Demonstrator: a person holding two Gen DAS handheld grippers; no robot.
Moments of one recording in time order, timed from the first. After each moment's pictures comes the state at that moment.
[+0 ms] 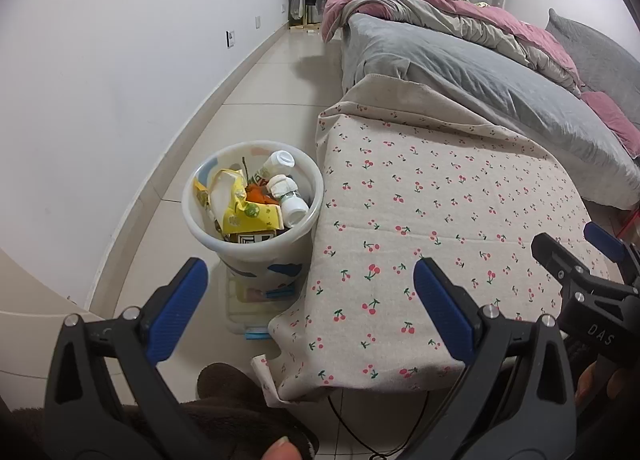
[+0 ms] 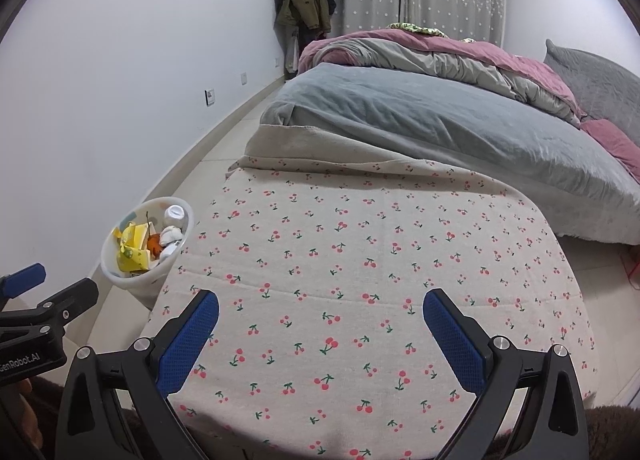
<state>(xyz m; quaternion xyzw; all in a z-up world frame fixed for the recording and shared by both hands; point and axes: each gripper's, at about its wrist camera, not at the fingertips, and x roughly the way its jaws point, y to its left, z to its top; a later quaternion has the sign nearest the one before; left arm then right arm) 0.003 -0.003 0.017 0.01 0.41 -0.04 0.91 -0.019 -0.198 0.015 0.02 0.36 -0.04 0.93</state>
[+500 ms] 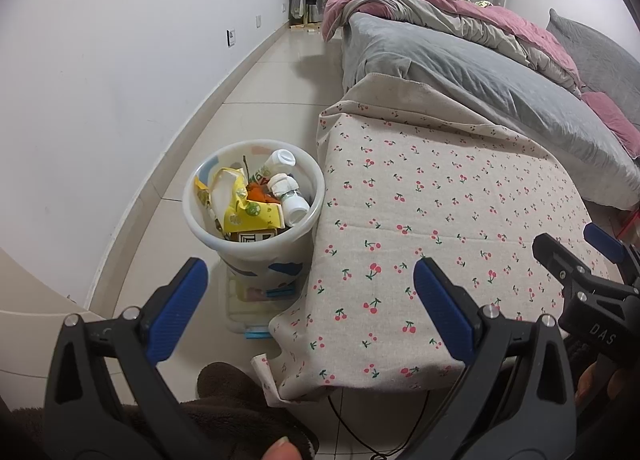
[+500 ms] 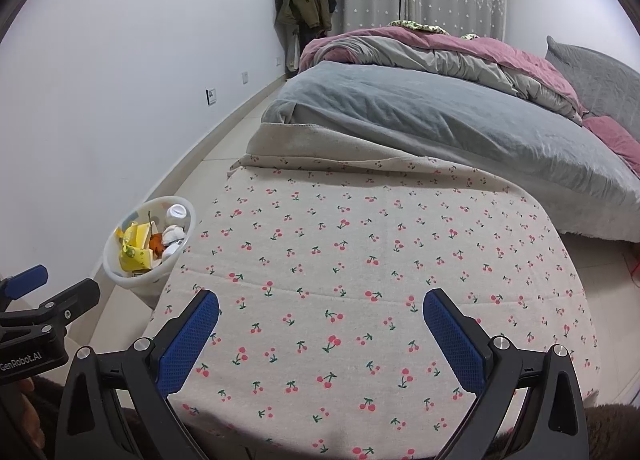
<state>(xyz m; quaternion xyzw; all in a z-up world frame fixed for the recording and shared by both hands) 0.002 -0.002 0.016 0.01 0.41 -0.04 0.91 -0.019 -0.198 0.015 0.02 0.37 -0.04 0.93</state>
